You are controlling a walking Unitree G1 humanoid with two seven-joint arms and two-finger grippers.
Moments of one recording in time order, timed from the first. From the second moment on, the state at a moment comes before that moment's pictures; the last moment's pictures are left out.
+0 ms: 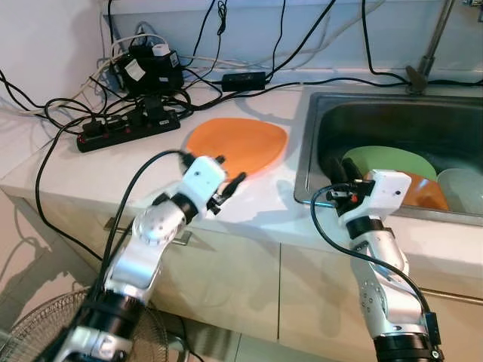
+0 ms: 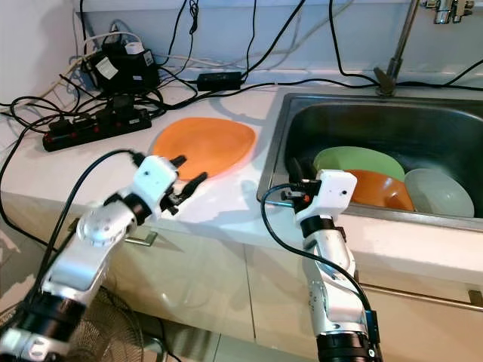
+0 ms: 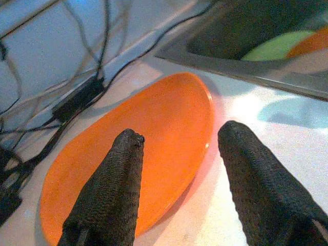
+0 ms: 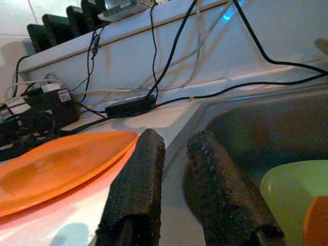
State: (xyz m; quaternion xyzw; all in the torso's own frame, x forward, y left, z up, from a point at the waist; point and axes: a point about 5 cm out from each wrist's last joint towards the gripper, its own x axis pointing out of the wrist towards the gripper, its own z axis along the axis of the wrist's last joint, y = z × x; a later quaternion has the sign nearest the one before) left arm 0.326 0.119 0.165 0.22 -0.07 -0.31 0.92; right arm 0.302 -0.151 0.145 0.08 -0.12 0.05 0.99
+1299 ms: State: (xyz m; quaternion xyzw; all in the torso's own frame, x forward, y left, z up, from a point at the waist) left arm 0.367 0.121 0.170 0.45 0.02 -0.35 0.82; right arm 0.310 -0.145 0.147 0.09 -0.12 0.05 0.99
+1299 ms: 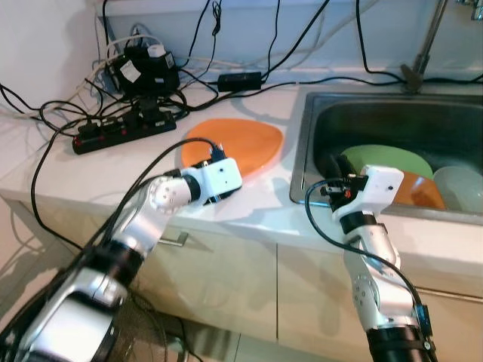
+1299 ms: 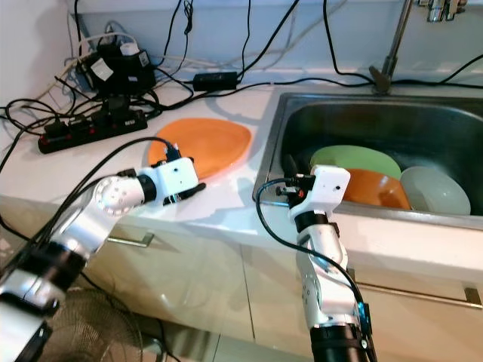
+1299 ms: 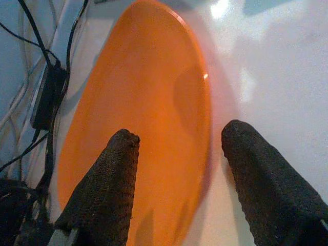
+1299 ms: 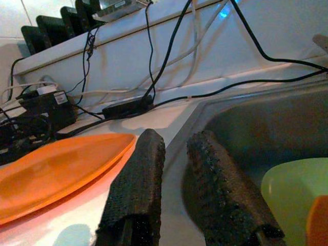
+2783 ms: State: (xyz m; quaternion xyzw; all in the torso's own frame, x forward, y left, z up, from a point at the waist) left arm 0.389 0.101 0.158 0.54 0.04 -0.30 0.79; right arm 0.313 -0.143 0.144 0.09 -0.11 0.05 0.99
